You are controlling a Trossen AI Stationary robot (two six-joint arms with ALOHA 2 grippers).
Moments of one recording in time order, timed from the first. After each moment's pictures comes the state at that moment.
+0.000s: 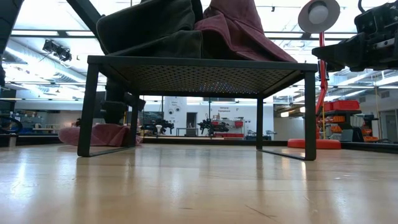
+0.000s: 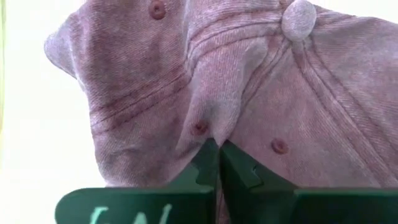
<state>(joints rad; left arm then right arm) 0.80 1.72 1.00 -0.78 -0.07 0.43 -0.14 0.01 0.02 0.06 -0.14 -0.20</state>
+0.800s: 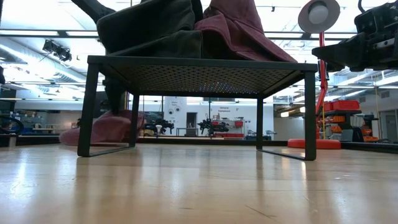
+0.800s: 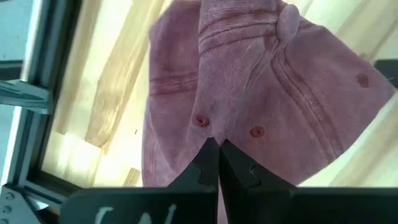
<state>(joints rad) 0.80 1.57 1.14 -1.00 -0.07 0.38 -0.14 0.01 0.02 0.06 -0.14 -0.20</state>
